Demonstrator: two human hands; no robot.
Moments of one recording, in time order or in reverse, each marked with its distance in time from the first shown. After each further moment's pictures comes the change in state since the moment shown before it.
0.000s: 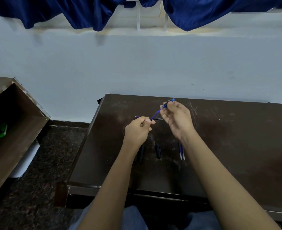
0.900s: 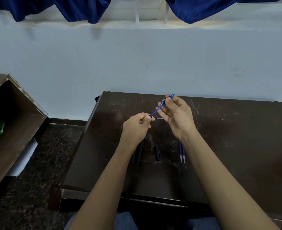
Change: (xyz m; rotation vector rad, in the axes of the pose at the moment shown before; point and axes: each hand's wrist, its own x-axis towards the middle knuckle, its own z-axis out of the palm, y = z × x) left_hand 0.018 0.000 0.004 0.126 -0.017 0.100; right_hand 0.006 -0.003 -0.001 -0.012 -0.023 -0.022
